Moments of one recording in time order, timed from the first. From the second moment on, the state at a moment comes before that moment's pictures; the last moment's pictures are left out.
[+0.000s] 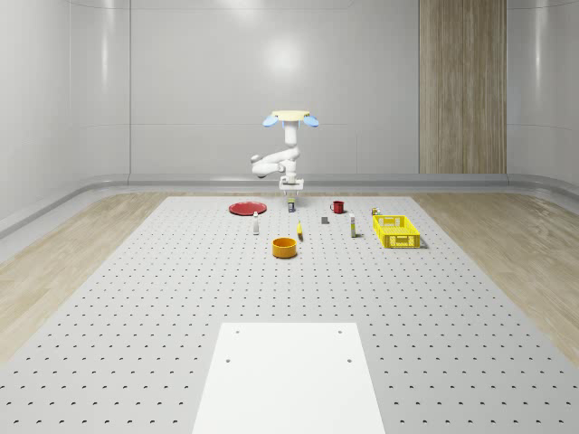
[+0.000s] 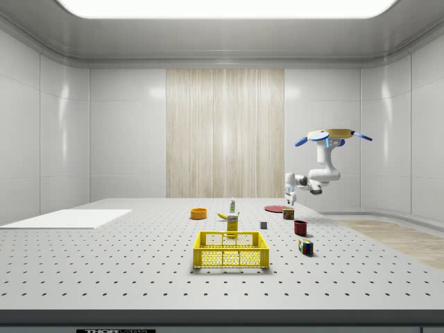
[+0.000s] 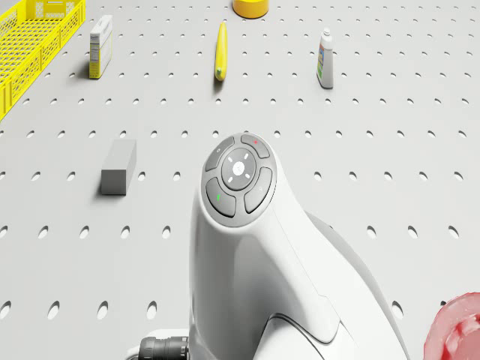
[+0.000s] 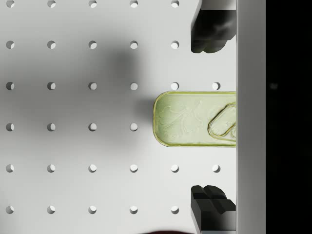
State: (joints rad) arm -1.10 -1.25 1.32 -2.88 -1.89 1.33 1.63
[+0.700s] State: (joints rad) arm -1.11 -1.32 1.21 -2.86 -1.99 1.43 1.63
